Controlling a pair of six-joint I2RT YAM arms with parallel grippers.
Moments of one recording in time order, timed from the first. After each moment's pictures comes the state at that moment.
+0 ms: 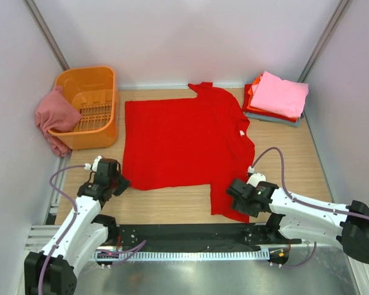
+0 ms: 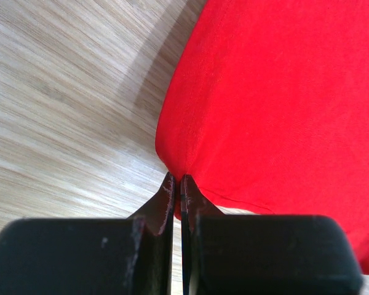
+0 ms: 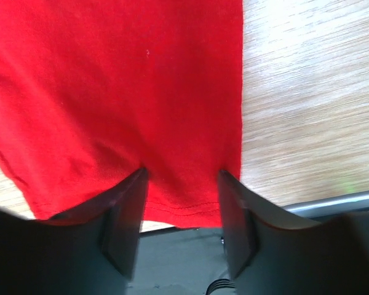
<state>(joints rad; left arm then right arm) -0.20 0.76 0.41 -0.58 -0.10 -0.94 0.96 0.97 0.45 -0.87 0.30 1.29</state>
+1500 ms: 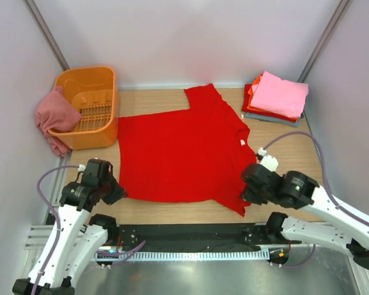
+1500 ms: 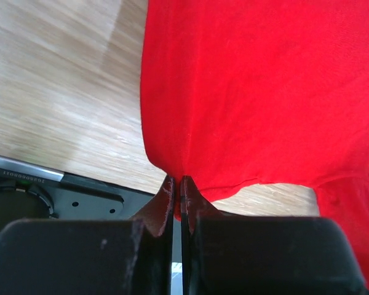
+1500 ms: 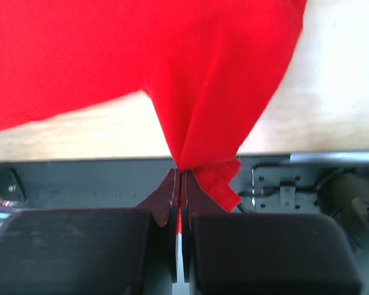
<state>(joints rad) -0.24 0.61 0.69 -1.14 0.00 -0.91 1.00 0.76 0.89 -1.25 0.29 1.19</state>
